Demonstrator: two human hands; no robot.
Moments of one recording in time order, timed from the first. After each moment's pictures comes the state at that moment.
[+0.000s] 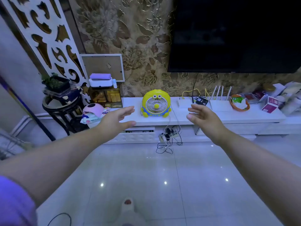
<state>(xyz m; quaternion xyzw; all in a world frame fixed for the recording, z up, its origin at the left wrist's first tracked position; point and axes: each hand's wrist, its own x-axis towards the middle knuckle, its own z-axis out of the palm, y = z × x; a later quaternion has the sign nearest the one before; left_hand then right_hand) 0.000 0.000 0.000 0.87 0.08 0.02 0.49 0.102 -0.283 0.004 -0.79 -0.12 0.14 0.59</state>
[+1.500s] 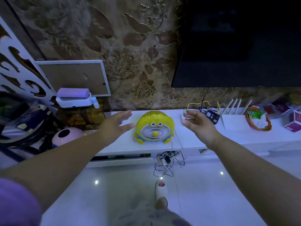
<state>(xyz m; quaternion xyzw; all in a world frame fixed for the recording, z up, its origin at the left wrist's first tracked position) 0.360 0.127 -0.080 0.84 0.13 -0.02 0.53 0.444 -0.150 -0.064 -0.79 -0.05 0.19 0.58</state>
